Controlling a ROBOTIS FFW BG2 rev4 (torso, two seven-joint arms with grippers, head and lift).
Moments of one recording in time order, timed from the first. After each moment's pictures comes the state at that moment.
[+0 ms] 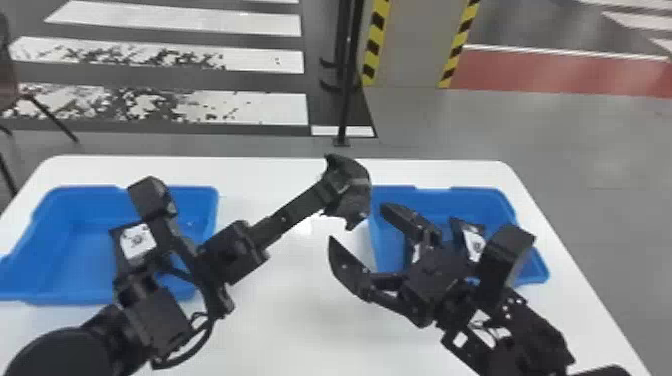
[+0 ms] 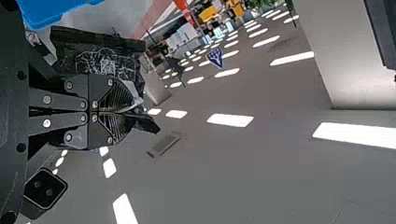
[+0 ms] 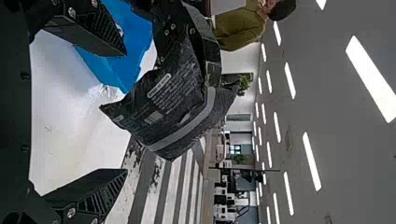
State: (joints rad) left arm 0.07 0.20 -0.17 -1.84 1.21 0.62 -0.62; right arm 0.42 -0.12 0.07 -2.17 -0.08 0.22 0.55
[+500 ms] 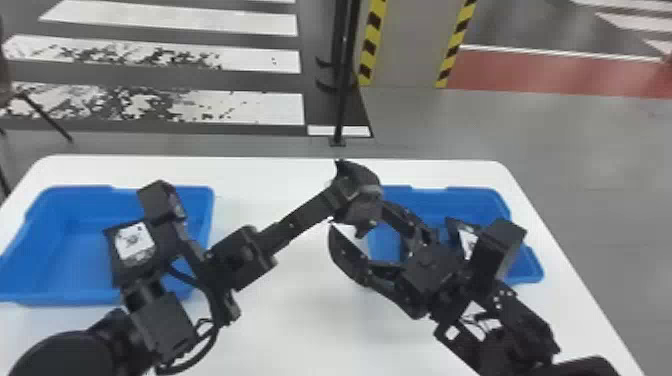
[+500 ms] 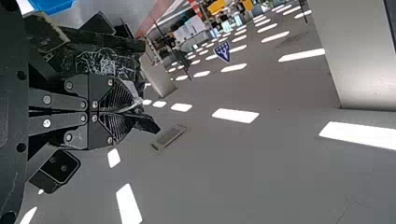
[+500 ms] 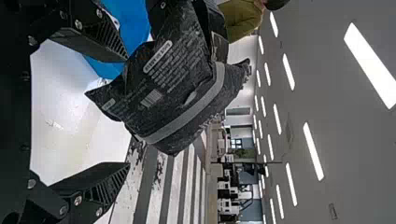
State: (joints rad) left arm 0.07 0.19 -0.20 -1.84 1.23 0.64 -0.62; right arm 0.38 -0.11 0.05 -2.12 -0.11 0.22 0.53
